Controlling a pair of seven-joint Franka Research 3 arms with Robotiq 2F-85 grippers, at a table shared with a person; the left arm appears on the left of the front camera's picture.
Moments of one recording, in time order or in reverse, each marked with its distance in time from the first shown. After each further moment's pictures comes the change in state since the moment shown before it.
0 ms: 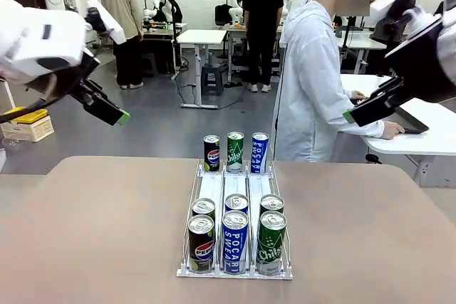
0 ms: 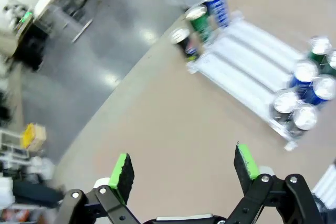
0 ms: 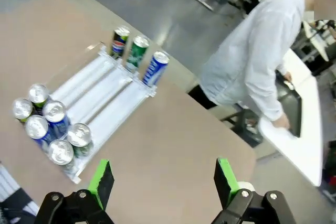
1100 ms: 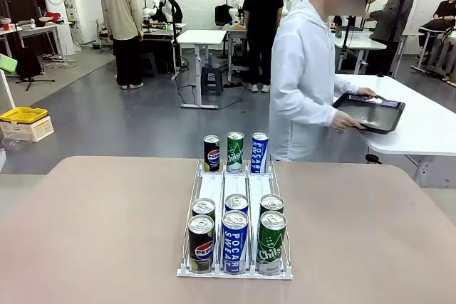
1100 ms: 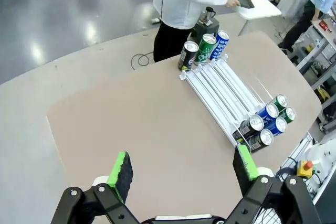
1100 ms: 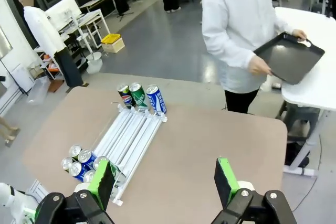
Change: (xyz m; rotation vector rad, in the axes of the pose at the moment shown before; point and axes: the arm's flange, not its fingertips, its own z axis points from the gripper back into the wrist) left arm -0.110 0.192 0.076 -0.263 -0.119 0.566; right arm -0.113 -0.174 0.085 0.188 -0.232 -0.569
